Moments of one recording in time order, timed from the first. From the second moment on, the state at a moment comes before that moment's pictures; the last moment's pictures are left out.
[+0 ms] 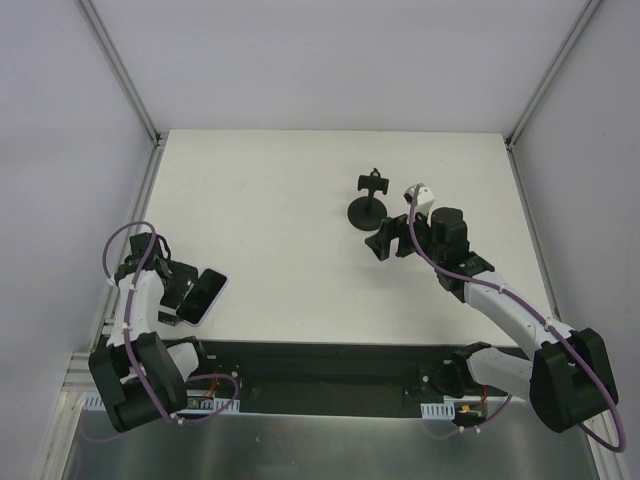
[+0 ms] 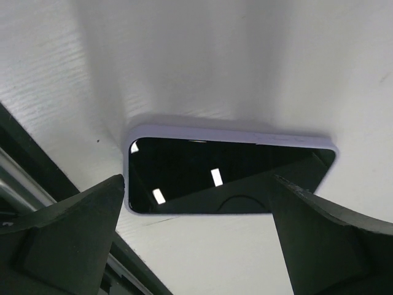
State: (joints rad) left arm 0.38 1.04 0.59 -0.81 -0.07 -0.92; right arm 0.42 1.12 0.61 0.11 -0.30 0.19
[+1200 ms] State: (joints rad) left arm -0.06 1.24 0.92 -0.73 0.02 -0.45; right arm 0.42 1.11 0.61 0.11 -0.30 0.18
